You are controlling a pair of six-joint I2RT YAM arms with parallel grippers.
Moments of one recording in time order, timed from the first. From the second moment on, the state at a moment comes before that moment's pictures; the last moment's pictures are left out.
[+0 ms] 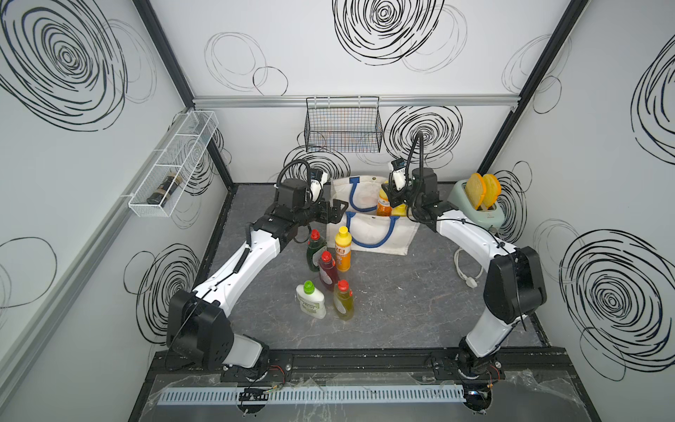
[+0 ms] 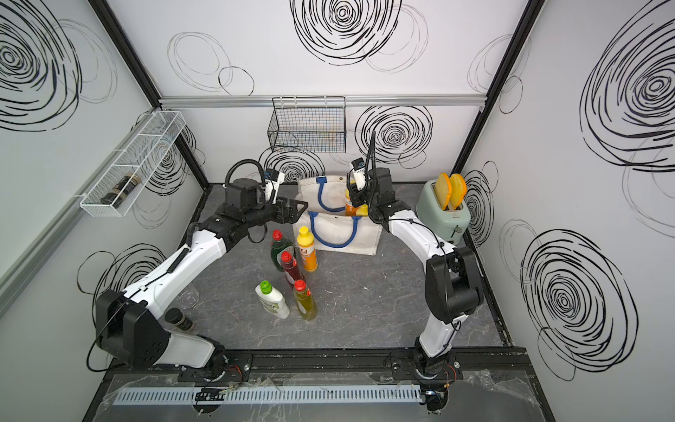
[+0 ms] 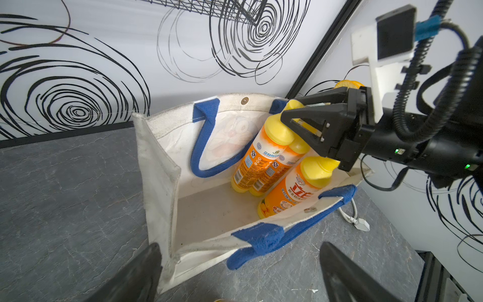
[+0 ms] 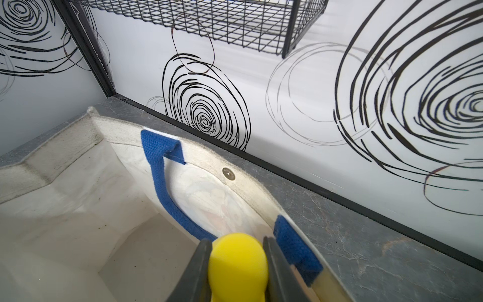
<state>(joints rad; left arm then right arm) -0.35 1.45 1.25 -0.25 0.34 -0.25 0.37 1.73 1.39 -0.01 -0.11 -0.09</state>
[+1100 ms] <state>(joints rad) -0.35 1.45 1.25 -0.25 0.33 -0.24 0.38 1.65 1.34 0.00 -0.03 -0.12</state>
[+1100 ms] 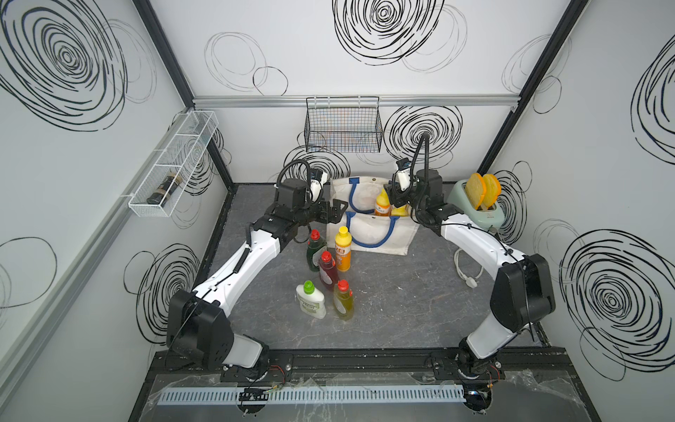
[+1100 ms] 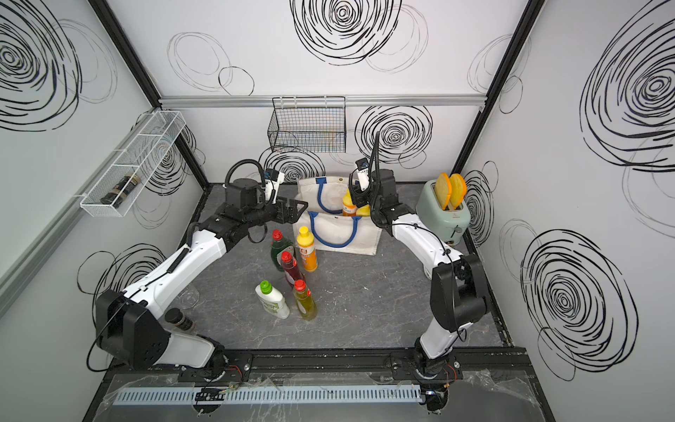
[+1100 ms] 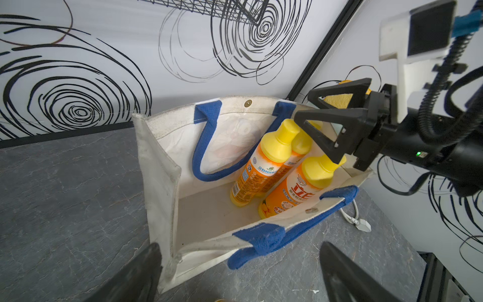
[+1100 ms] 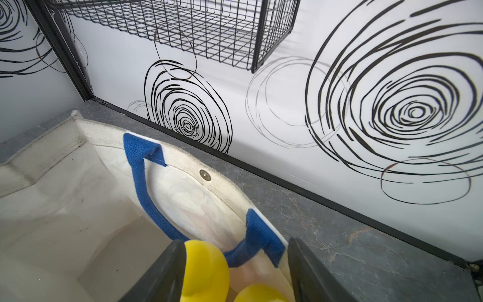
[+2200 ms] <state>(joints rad) -0.37 1.42 1.25 -0.25 0.37 -0.28 0.66 1.28 1.35 -0.31 -0.15 -0.06</state>
